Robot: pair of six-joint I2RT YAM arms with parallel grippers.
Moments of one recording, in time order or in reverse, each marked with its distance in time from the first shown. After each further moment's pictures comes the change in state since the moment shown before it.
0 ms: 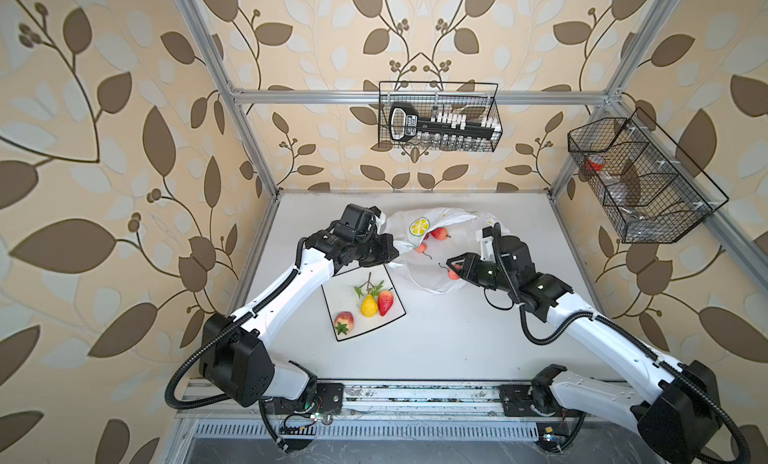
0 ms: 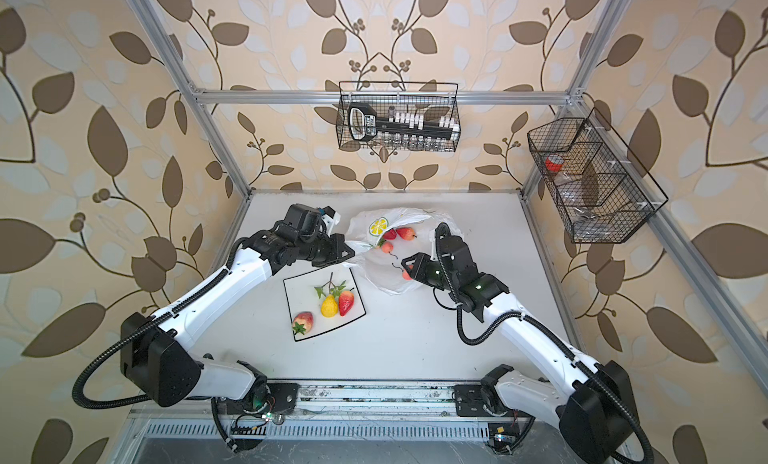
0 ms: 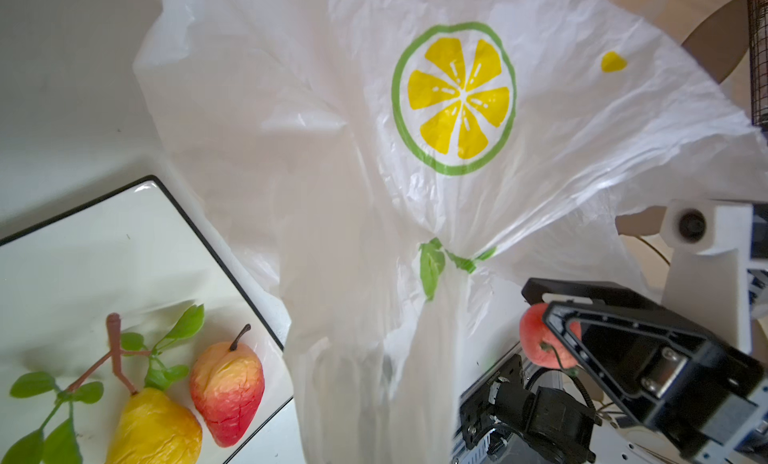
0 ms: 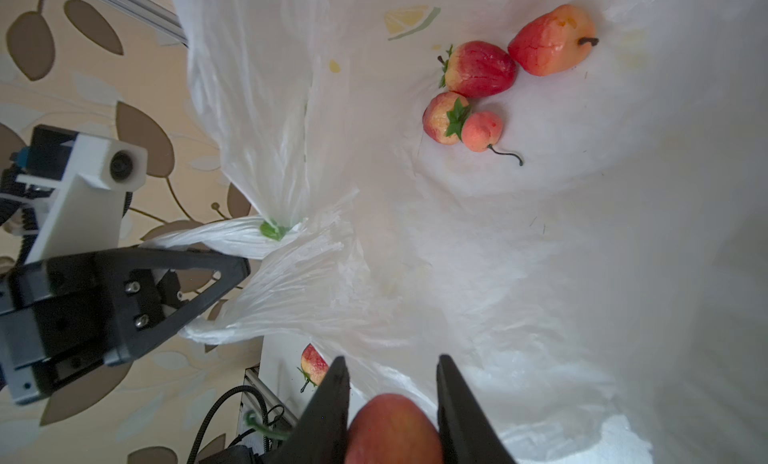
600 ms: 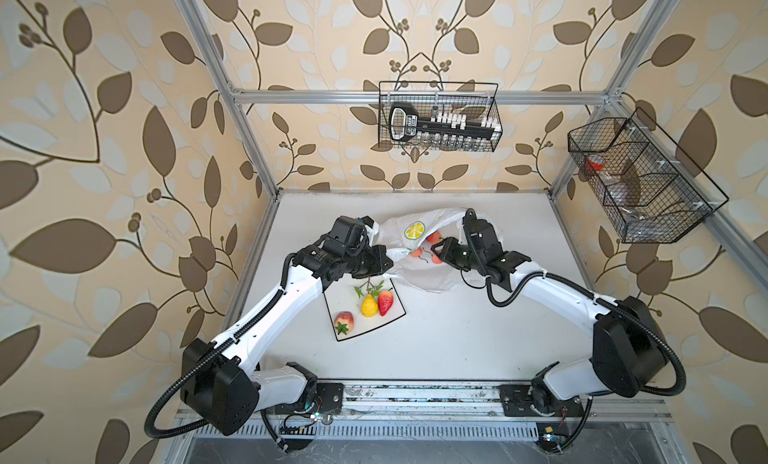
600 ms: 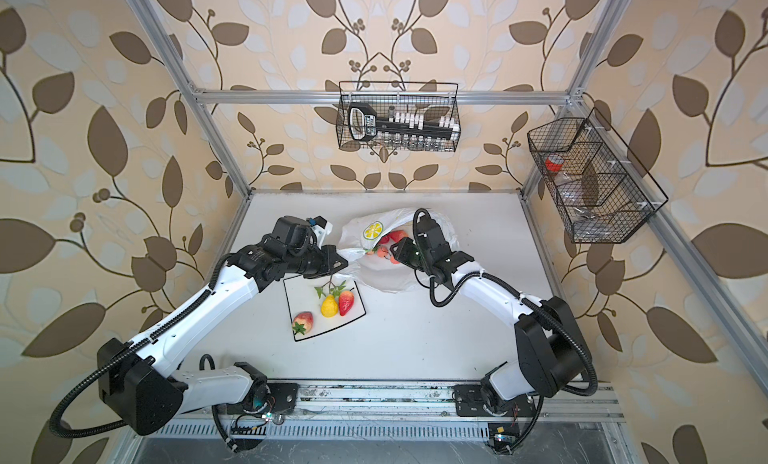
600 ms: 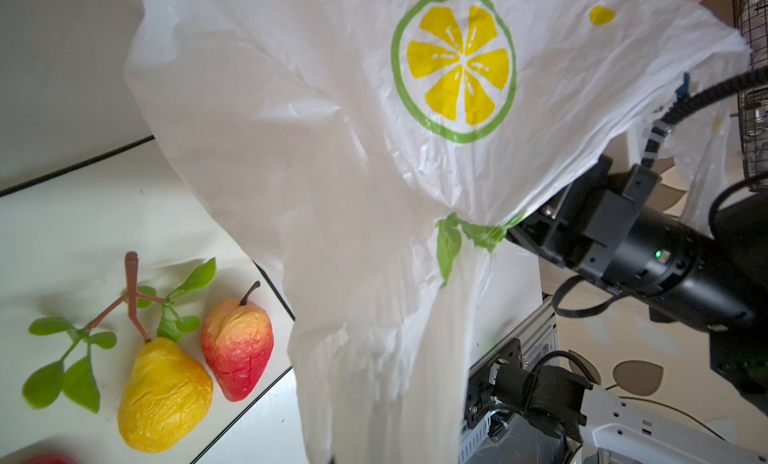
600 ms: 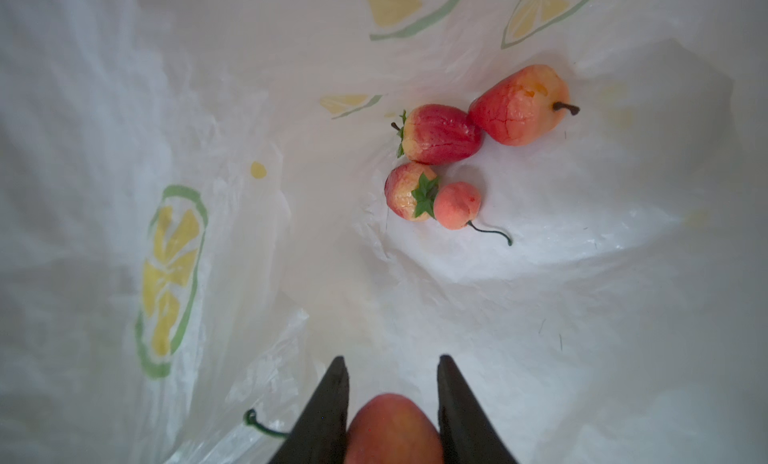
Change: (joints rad) left arm 0.000 -0.140 -0.128 0.003 0.001 -0.016; right arm -0.003 0.370 0.155 0.150 0.052 0.034
